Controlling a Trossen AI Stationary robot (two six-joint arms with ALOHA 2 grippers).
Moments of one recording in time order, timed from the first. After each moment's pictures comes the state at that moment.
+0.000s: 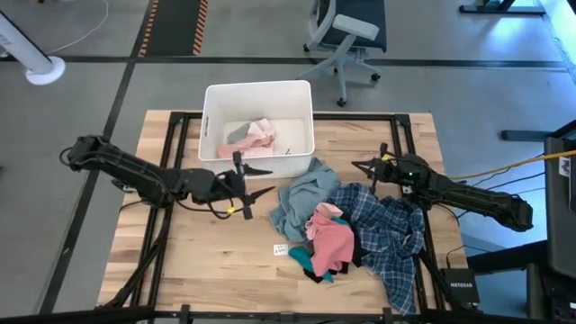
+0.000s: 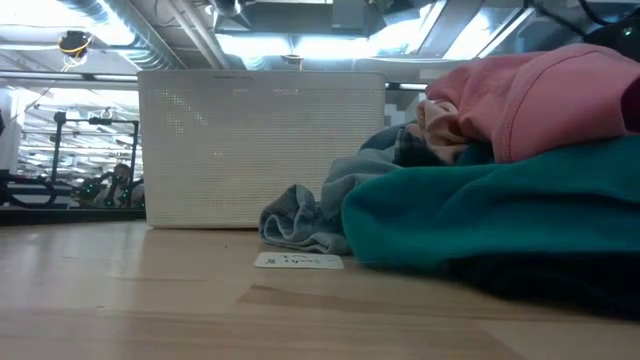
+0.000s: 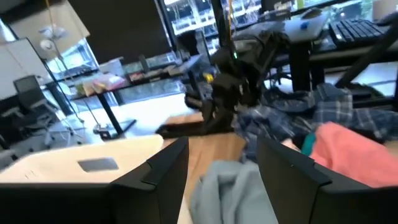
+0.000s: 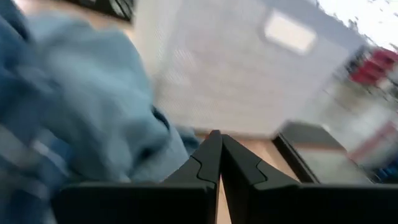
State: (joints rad) left arm -0.27 1.20 0.76 0.40 -0.55 0.23; right arm -0.40 0.30 0.01 0.11 -0.08 -0.42
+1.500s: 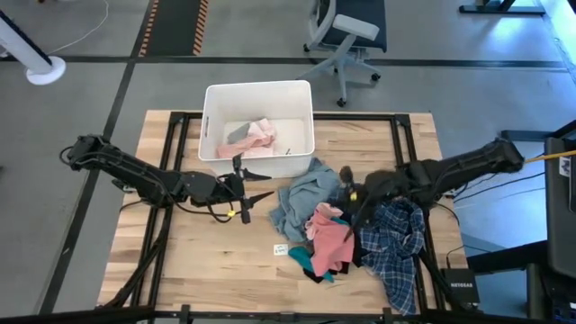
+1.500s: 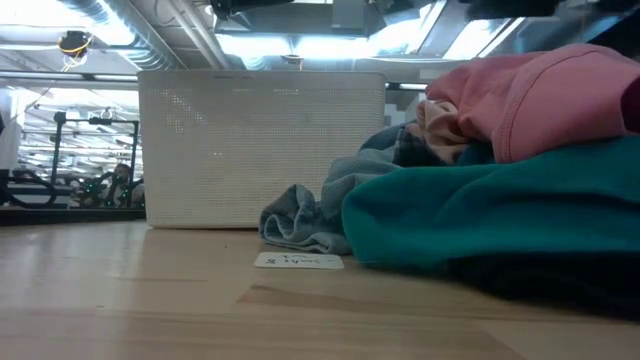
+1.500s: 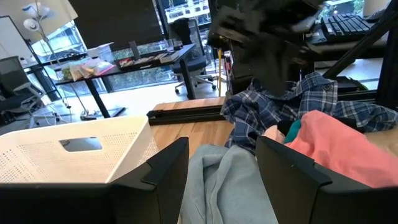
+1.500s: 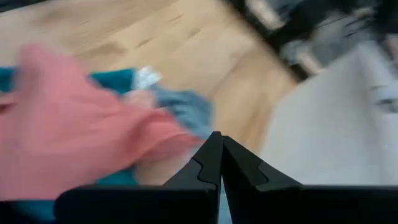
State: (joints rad) left arm -0.28 1.20 0.74 0.37 -0.55 0.16; right arm 0.29 1.07 0.89 -0.45 0.07 -0.61
